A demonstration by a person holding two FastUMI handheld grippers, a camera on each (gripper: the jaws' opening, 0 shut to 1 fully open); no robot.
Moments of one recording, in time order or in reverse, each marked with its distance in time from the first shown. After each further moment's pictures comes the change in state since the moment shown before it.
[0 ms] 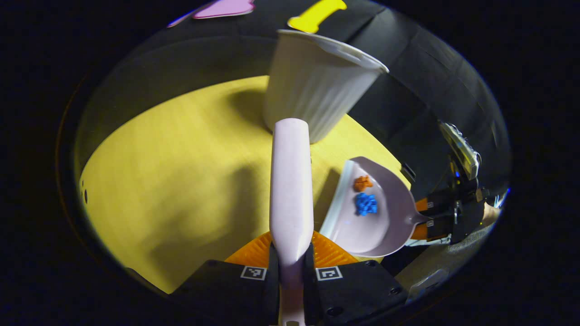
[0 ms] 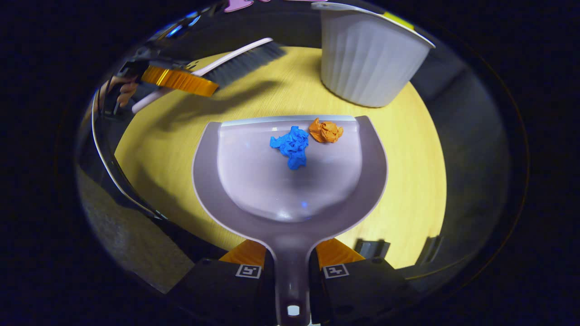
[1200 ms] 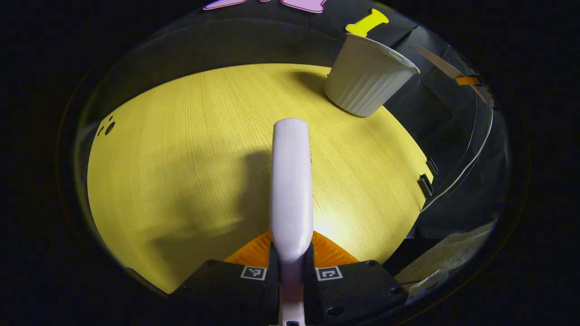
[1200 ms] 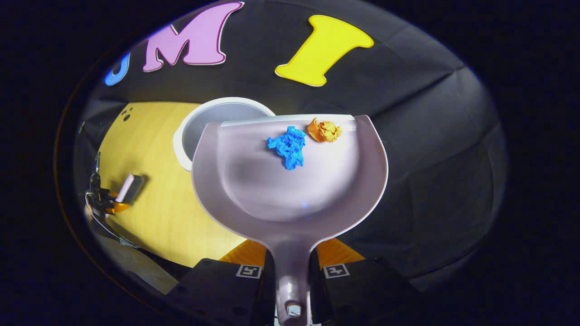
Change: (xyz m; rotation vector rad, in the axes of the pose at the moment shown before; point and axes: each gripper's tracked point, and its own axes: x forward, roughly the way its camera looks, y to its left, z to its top) left arm 0.014 0.023 -0.097 -0.146 0.033 0.059; right arm -0.039 0.010 0.016 -0.040 -0.044 -0.438
